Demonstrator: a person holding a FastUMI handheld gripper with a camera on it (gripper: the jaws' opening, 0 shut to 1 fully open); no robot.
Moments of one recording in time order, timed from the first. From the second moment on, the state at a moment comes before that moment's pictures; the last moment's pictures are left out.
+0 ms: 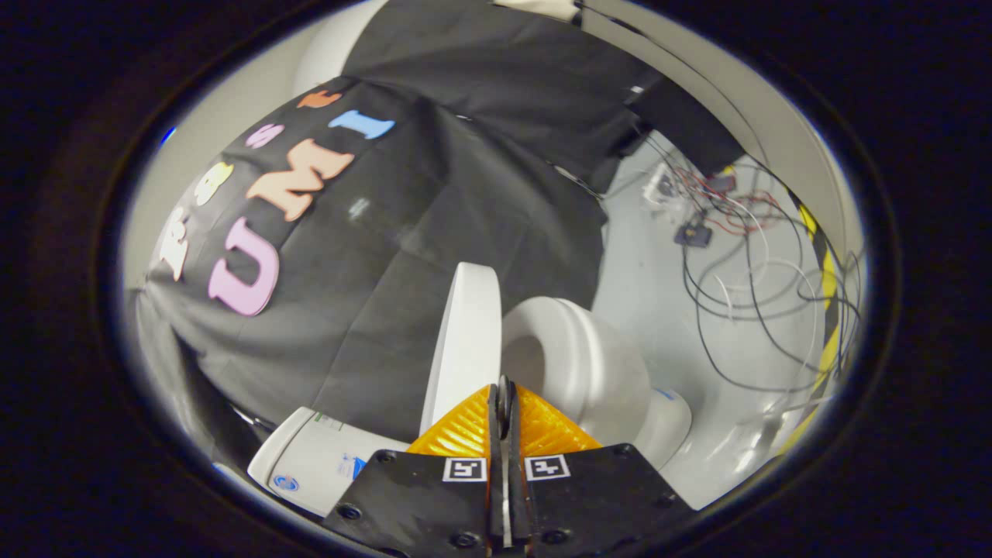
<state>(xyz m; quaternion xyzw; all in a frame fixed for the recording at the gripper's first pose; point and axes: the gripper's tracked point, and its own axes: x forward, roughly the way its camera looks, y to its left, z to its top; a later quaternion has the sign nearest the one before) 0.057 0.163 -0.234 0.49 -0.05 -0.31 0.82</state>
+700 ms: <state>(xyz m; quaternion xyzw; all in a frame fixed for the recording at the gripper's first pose) 0.082 0.202 -0.132 0.34 0.01 -0.30 0.89</state>
